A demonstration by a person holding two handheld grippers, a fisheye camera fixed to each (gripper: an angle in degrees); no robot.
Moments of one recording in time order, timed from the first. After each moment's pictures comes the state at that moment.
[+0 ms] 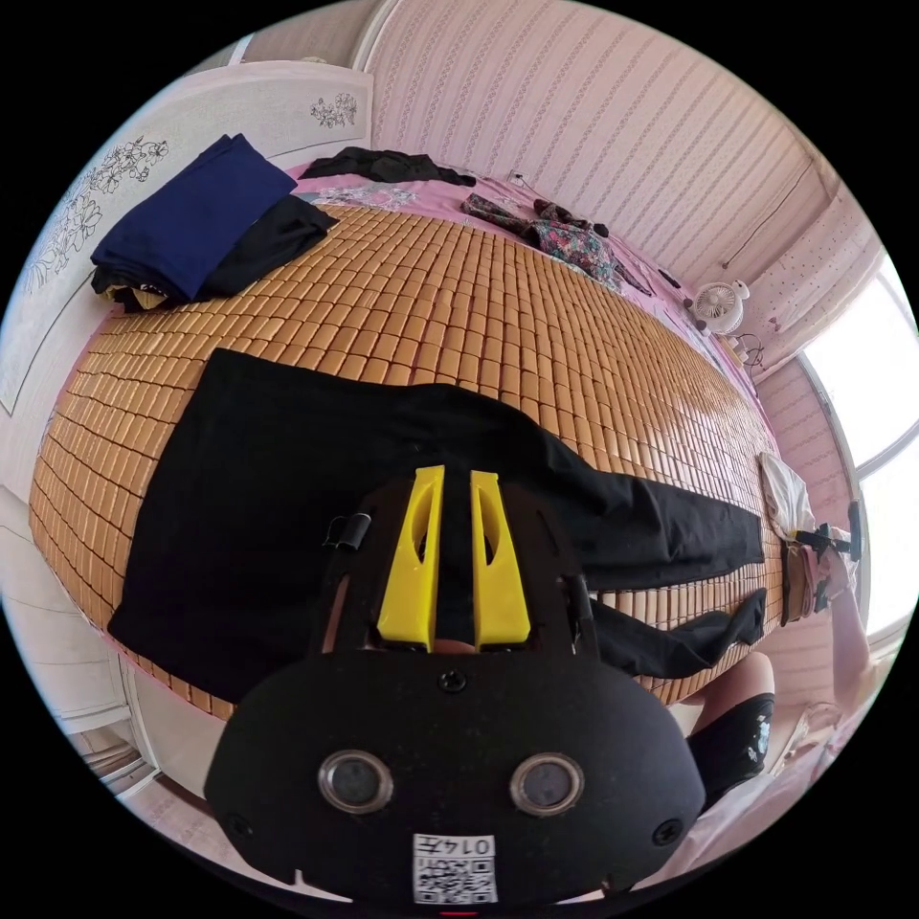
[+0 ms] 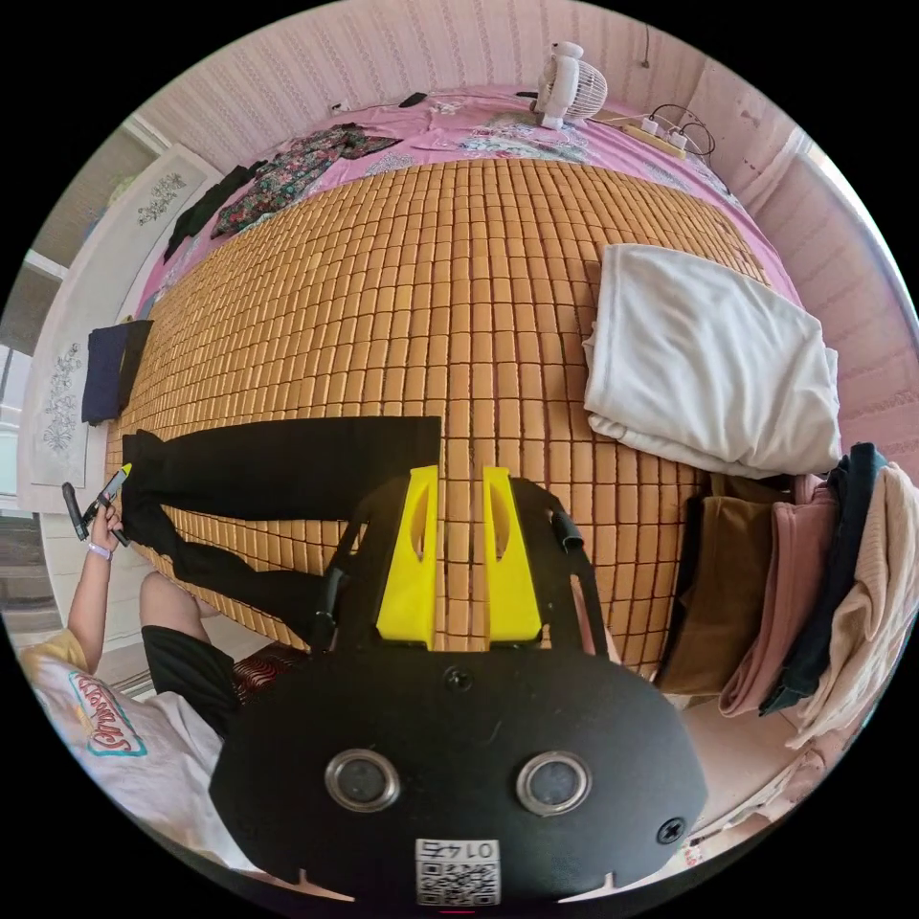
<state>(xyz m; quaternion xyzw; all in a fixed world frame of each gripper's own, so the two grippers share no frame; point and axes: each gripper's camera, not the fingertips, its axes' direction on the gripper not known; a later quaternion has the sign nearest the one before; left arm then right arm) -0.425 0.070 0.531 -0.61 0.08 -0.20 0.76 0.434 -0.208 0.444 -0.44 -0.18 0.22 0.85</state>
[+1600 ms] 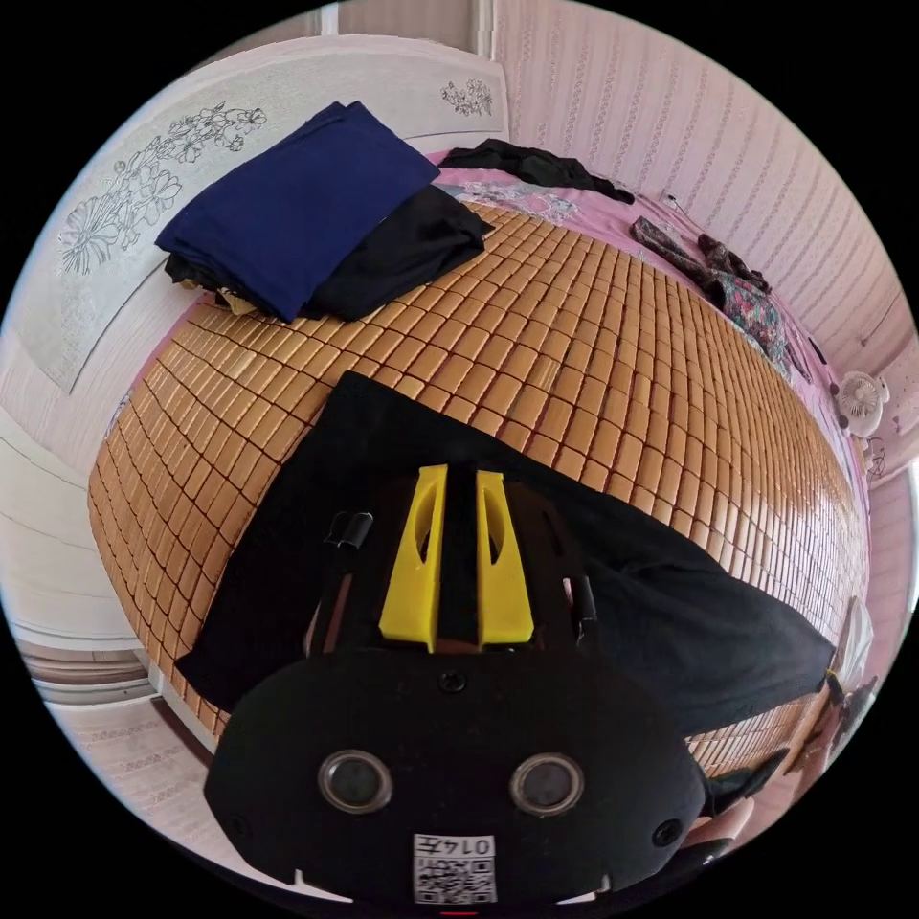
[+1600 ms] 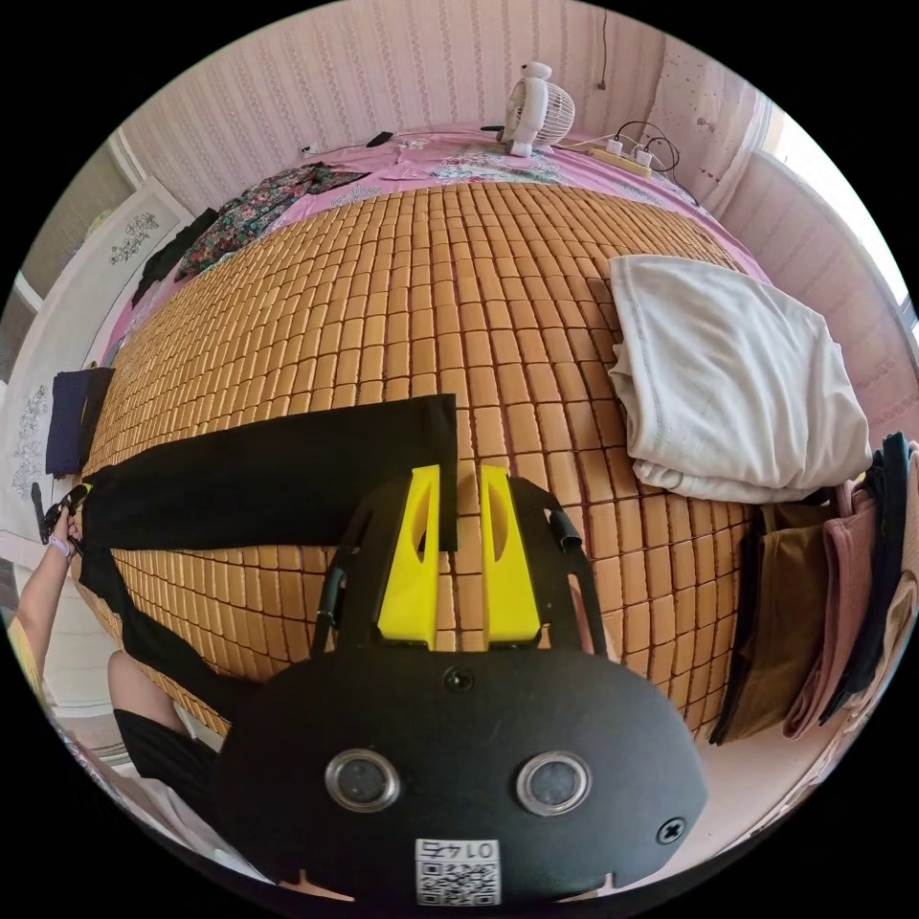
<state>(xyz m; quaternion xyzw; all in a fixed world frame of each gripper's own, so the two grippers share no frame) -0.429 0.130 0.568 -0.61 -0.11 -0.23 0.75 0.414 -0.189 0.438 -0.39 -0.09 0.25 0.88</state>
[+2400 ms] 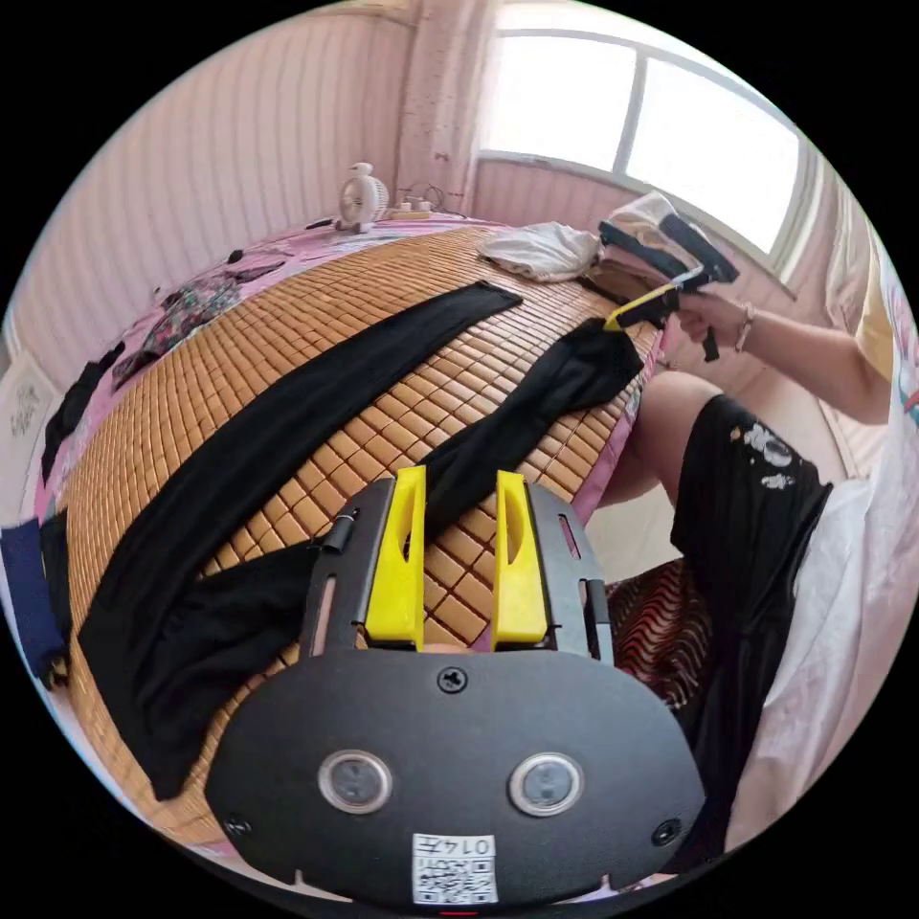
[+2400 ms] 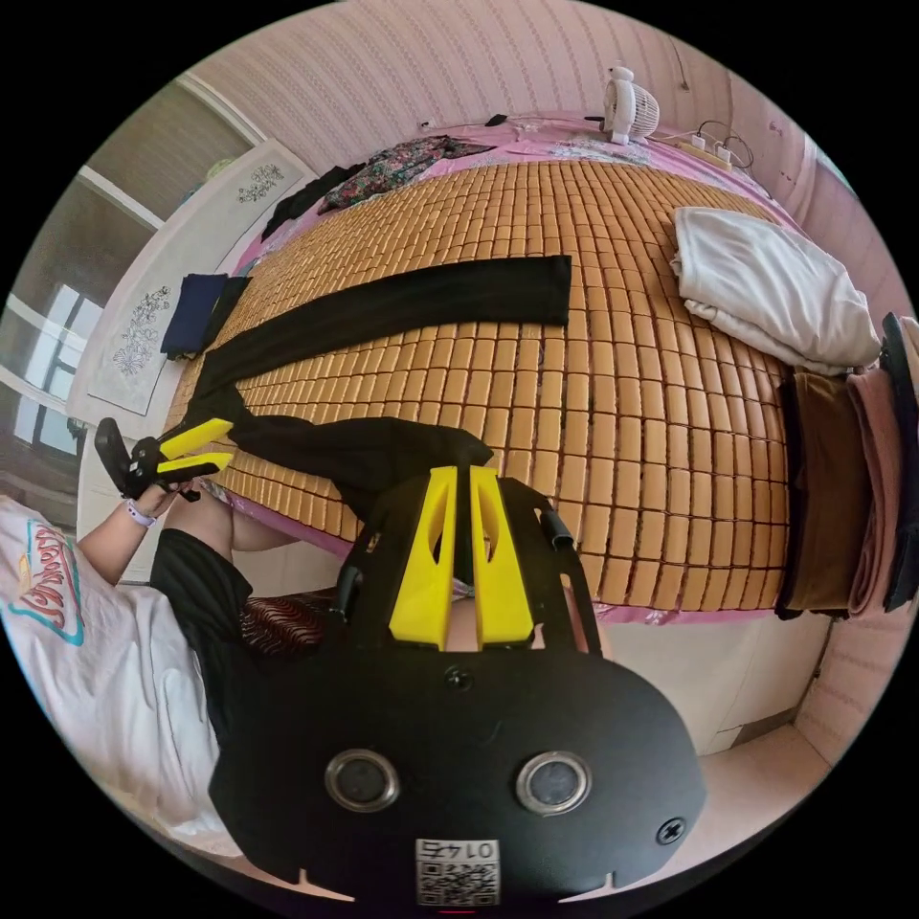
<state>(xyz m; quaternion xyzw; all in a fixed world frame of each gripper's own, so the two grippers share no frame) -0.040 0.012 0.297 -0.49 0.46 0.13 0.73 0.415 -0.152 0.228 -0.36 -0.28 0.22 0.87</state>
